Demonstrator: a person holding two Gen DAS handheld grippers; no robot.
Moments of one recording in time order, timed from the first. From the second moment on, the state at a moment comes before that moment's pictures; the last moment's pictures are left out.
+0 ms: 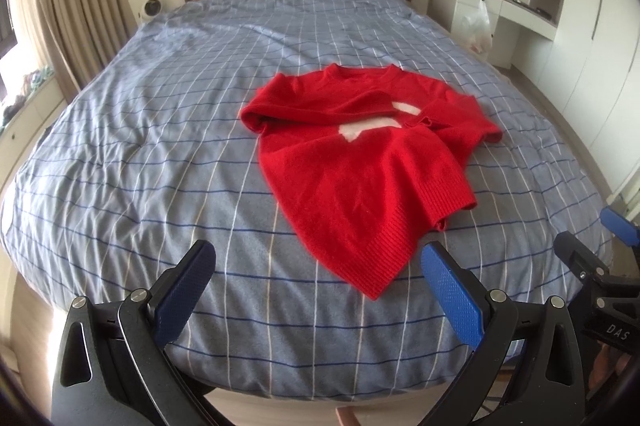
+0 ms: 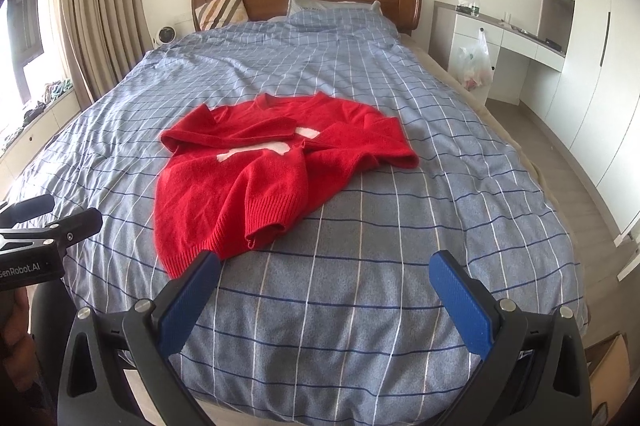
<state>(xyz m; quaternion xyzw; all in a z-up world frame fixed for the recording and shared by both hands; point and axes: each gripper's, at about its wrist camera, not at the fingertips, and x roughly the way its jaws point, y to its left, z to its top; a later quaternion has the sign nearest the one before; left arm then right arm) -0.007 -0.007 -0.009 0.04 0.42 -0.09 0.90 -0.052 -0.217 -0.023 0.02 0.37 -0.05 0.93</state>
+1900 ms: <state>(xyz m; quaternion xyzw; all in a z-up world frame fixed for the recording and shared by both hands) 0.019 0.019 -0.116 -0.06 0.52 -0.11 0.85 -0.062 -0.249 -0.033 0.04 0.38 -0.09 0.92</state>
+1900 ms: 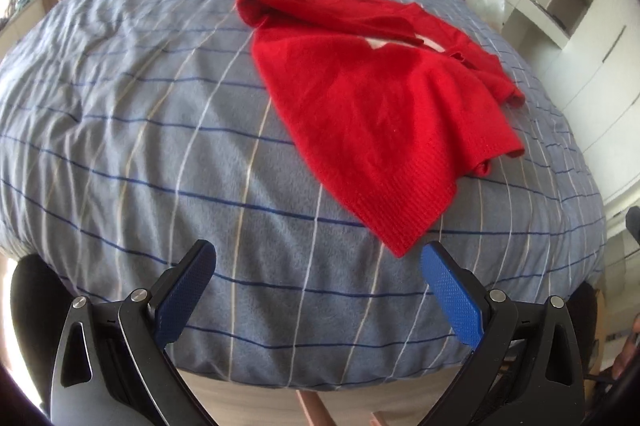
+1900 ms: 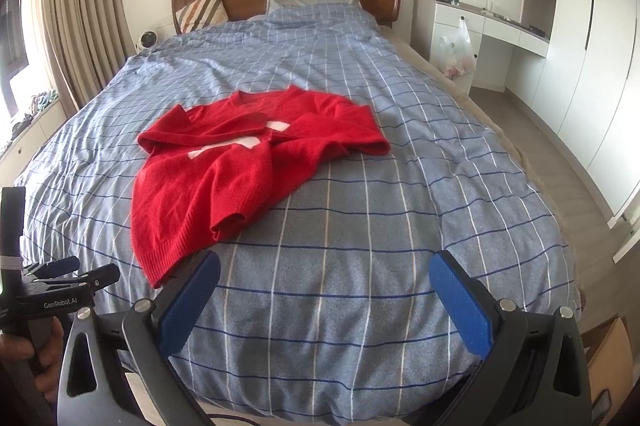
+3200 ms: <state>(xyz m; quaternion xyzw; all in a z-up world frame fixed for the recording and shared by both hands) 0.144 0.107 -0.110 -0.18 0.47 -0.05 0.86 0.116 -0.263 -0.146 0.25 0.42 0.17 0.85</state>
